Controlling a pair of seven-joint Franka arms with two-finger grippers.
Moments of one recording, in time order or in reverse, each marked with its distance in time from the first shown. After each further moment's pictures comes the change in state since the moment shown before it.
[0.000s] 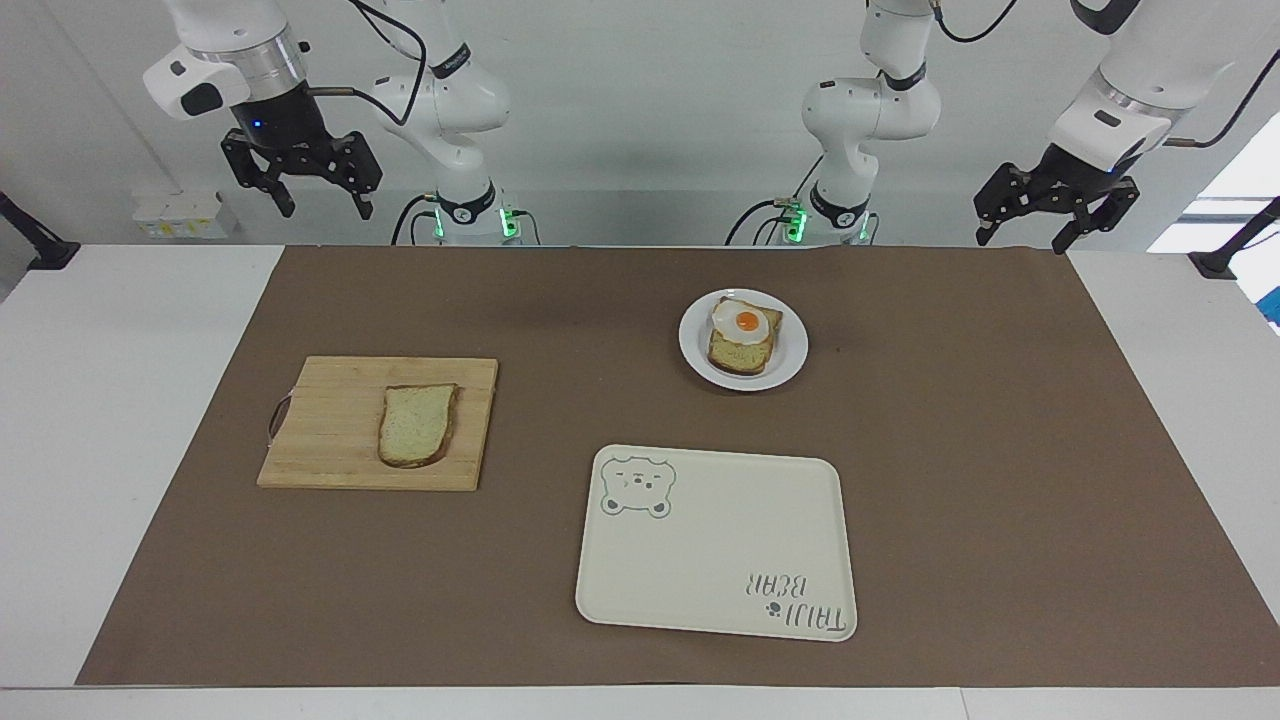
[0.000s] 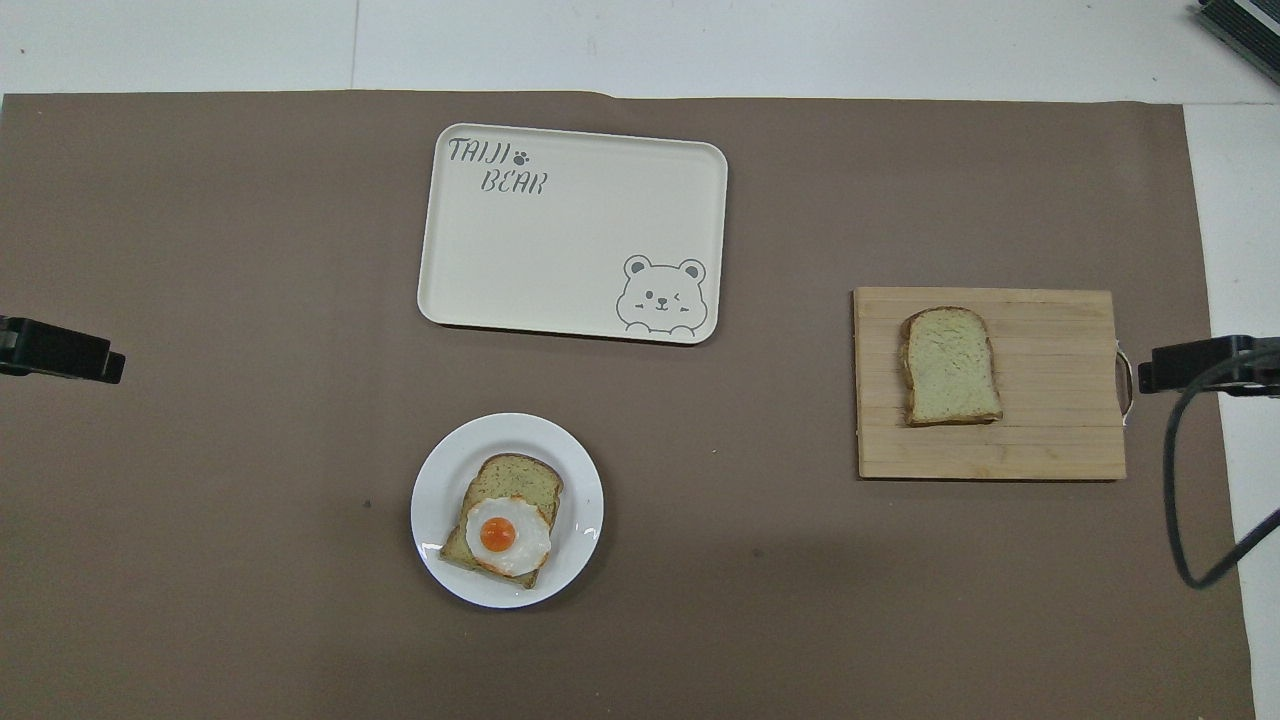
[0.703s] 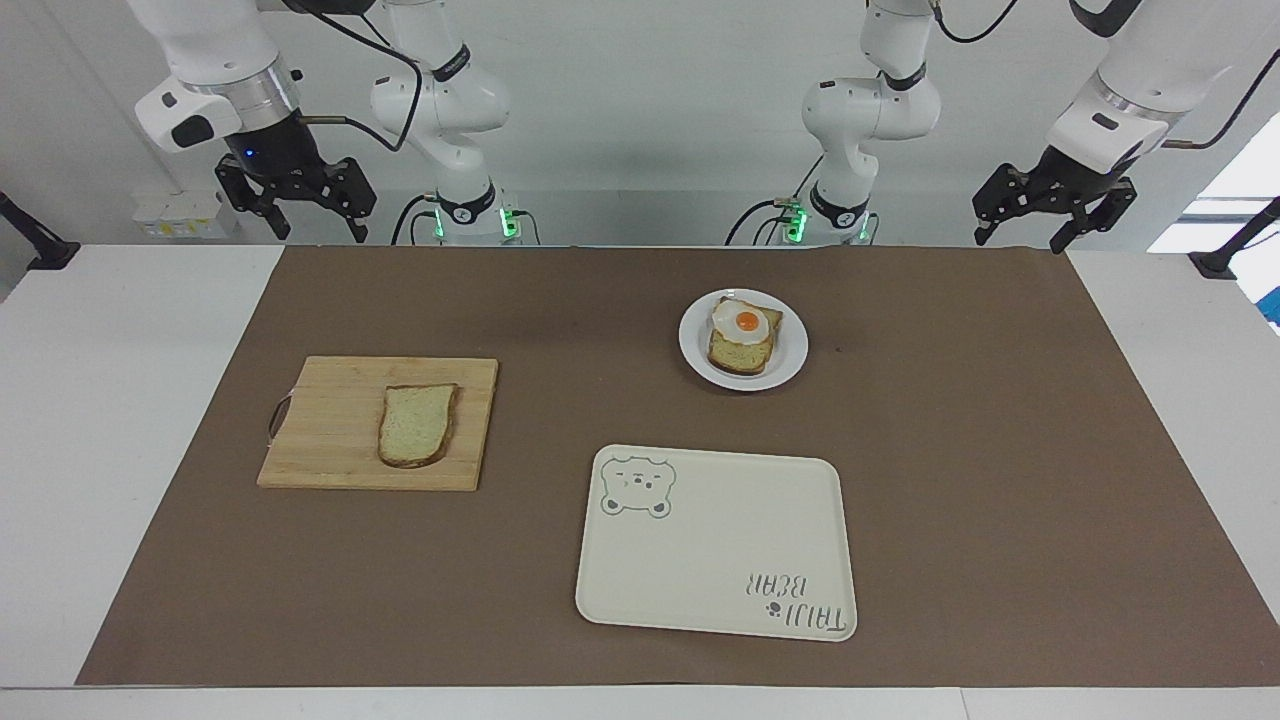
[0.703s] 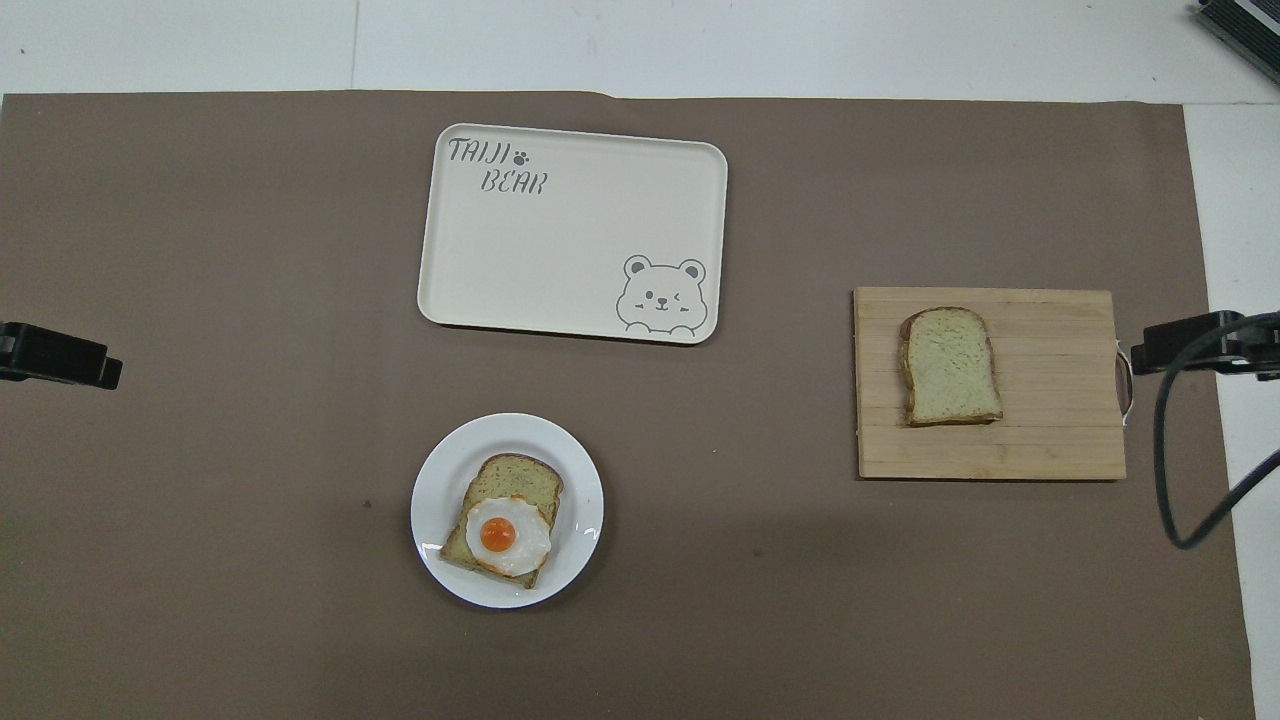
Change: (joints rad) left arm 0.000 -0.001 0.001 -0.006 0.001 -0.008 0.000; right arm -0.004 0.066 -0.016 0.036 0.007 0.035 0.000
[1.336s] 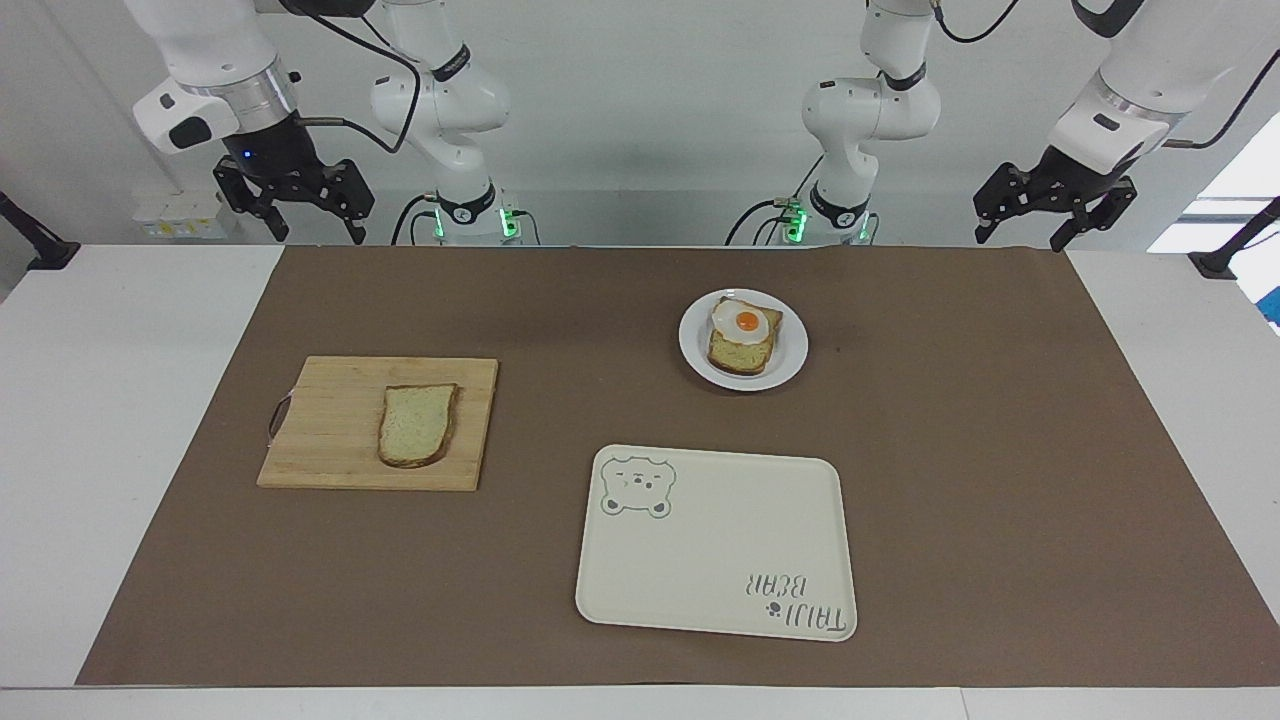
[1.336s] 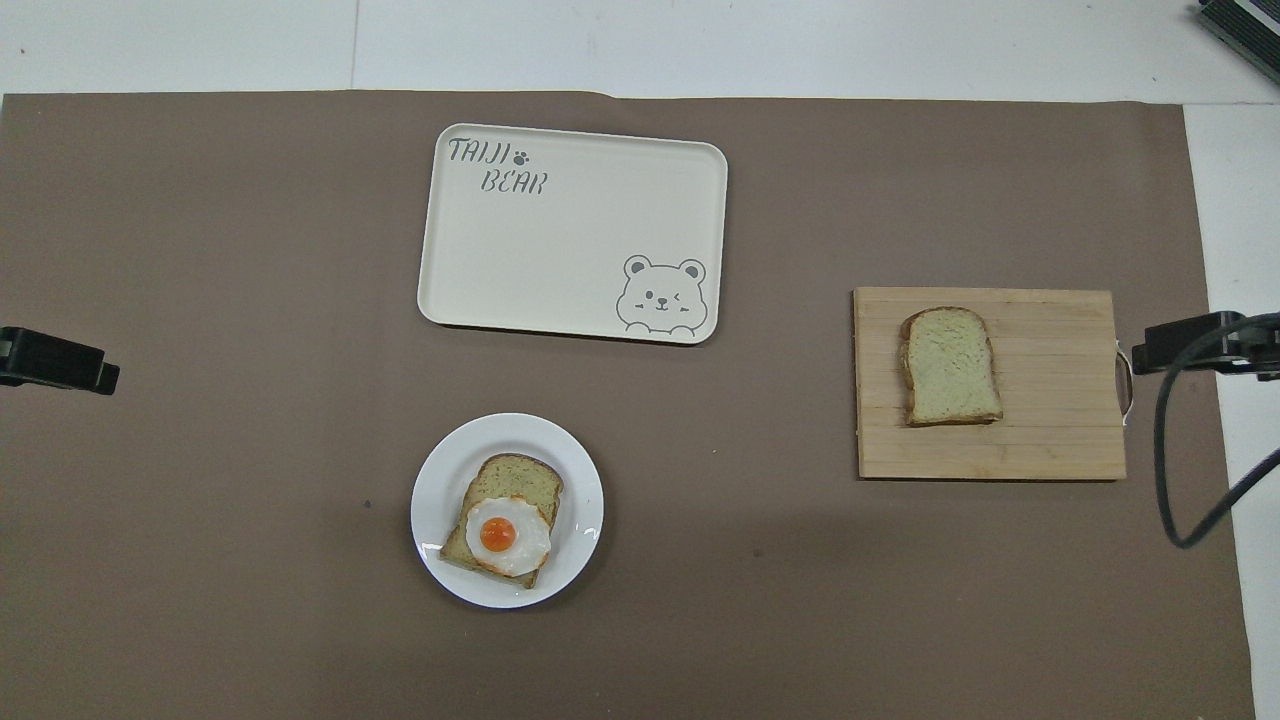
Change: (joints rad) left arm 0.000 -0.001 -0.001 -0.001 0.000 -0.014 0.000; right arm -0.001 -0.004 0.000 -0.012 0.000 0.008 0.000
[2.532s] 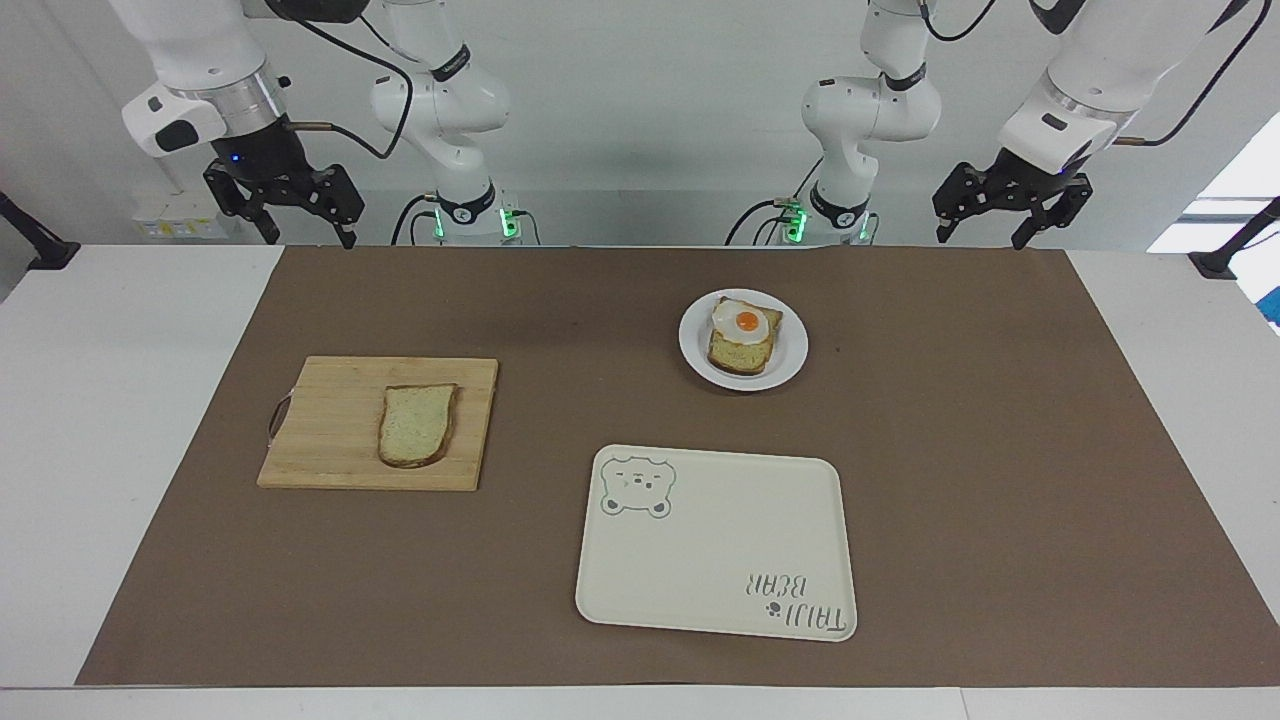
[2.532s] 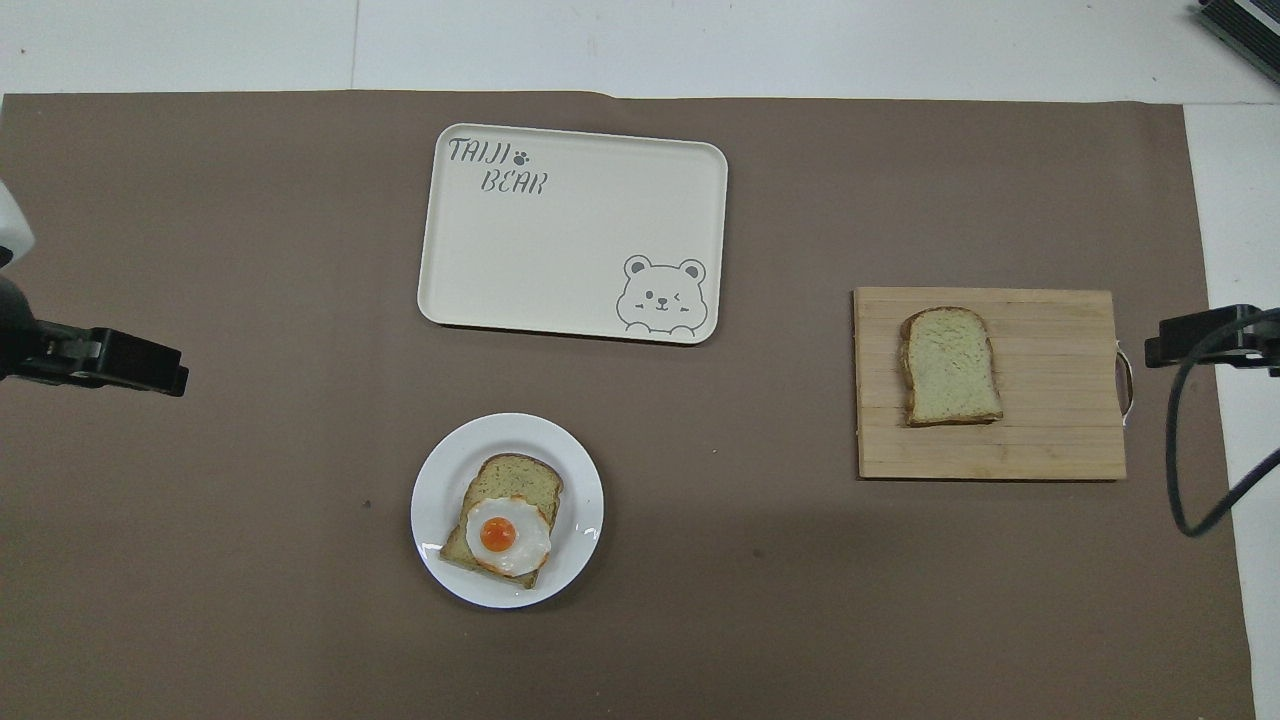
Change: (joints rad) left arm -0.068 -0.002 -0.012 -0.001 0.000 0.000 -0.113; right arm -0.020 -0.004 -0.001 -0.026 0.000 0.019 -0.002
